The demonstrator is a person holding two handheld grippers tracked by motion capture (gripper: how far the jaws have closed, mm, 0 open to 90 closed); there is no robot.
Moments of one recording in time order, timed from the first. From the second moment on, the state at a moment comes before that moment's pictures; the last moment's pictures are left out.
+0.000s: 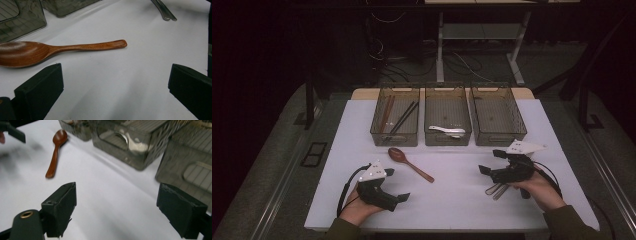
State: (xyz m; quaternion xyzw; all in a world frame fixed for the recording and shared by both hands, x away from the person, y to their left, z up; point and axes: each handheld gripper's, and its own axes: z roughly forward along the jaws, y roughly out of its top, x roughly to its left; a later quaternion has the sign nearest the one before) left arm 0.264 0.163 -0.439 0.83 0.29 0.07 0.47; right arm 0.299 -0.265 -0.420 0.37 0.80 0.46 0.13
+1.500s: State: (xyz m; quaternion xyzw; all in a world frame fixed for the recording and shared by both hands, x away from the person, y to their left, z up) left arm 0.377 0.134 -0.435 0.85 0.35 0.12 0.37; right arm 0.269 -0.295 -0.448 0.37 0.81 0.44 0.13
